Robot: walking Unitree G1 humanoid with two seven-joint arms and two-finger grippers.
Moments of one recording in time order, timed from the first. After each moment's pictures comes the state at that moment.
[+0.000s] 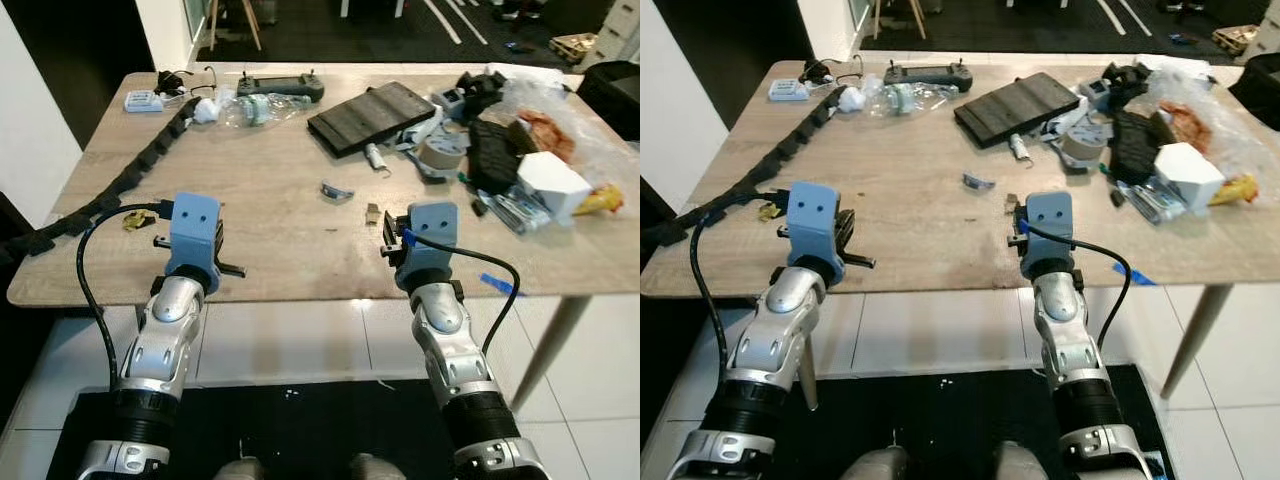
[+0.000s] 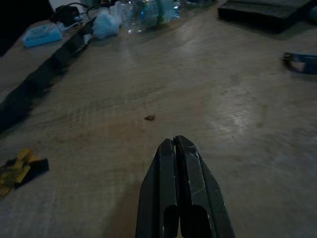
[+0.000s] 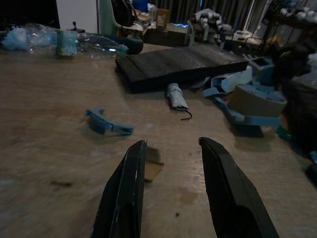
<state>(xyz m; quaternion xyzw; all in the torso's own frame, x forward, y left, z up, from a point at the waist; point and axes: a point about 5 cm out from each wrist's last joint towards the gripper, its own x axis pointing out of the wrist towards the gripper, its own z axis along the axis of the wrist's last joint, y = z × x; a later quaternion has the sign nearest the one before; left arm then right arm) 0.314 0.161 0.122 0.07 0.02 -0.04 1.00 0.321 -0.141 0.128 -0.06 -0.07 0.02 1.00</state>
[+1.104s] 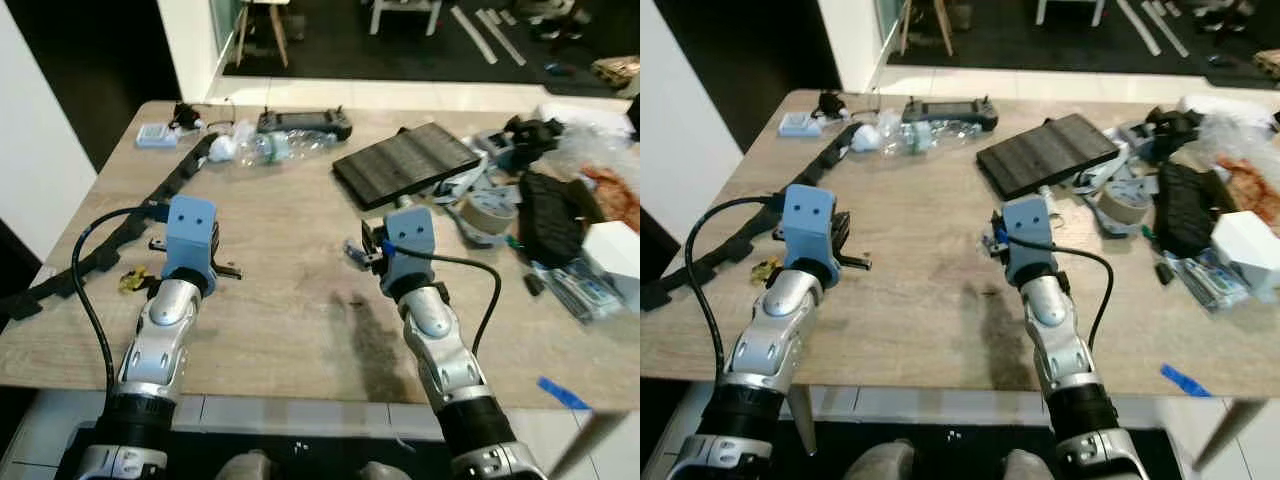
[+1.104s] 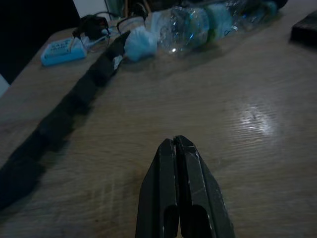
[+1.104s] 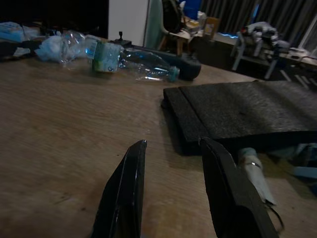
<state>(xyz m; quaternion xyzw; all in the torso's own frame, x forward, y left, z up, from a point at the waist) 0.313 0.162 0.123 0.07 0.02 -0.04 1.00 0.317 -0.128 0.126 -0.09 -0.07 0.09 0.99</state>
